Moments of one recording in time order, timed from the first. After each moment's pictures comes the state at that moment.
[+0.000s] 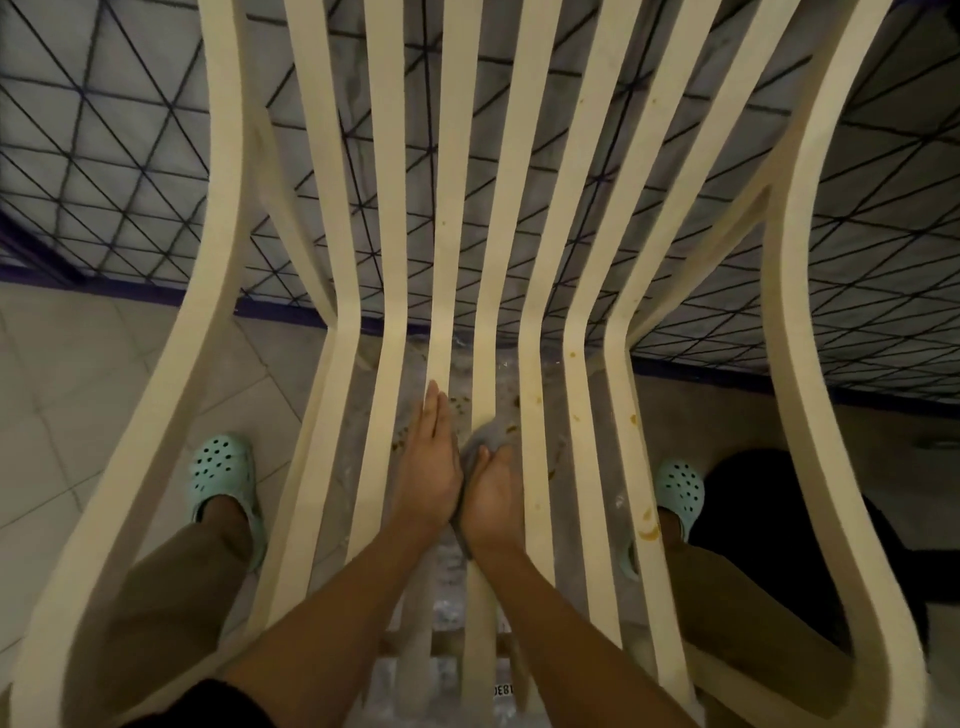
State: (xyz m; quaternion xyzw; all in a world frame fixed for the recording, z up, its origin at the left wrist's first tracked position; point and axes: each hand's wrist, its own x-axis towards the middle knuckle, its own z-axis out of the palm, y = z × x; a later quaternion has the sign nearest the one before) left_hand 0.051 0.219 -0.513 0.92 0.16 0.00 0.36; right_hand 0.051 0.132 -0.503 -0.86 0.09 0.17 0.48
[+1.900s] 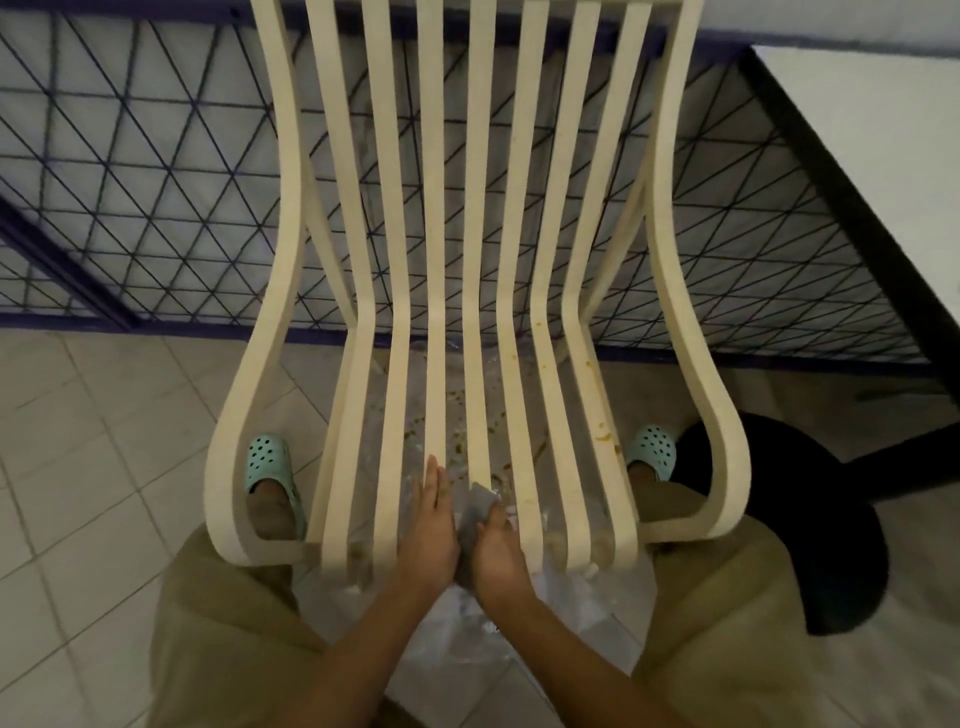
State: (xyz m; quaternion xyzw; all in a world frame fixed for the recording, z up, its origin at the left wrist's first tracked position) left_hand -0.116 0.170 -0.477 0.93 0.17 -0.14 0.30; right_hand -0.113 0.069 -0.449 -0.87 0.04 0.28 0.40
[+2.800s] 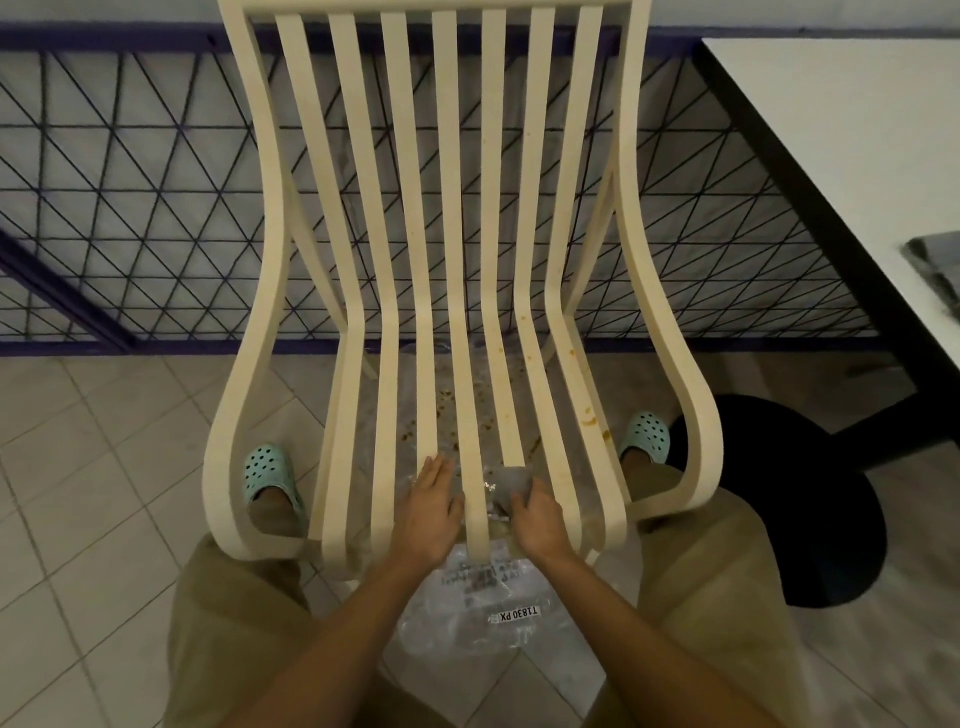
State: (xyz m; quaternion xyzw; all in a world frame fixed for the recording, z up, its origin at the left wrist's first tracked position) left_hand -0.116 0.175 -0.470 0.94 0.10 -0.11 0.31; right_hand -0.077 0.020 -0.471 -0.88 0.07 0.23 0.41
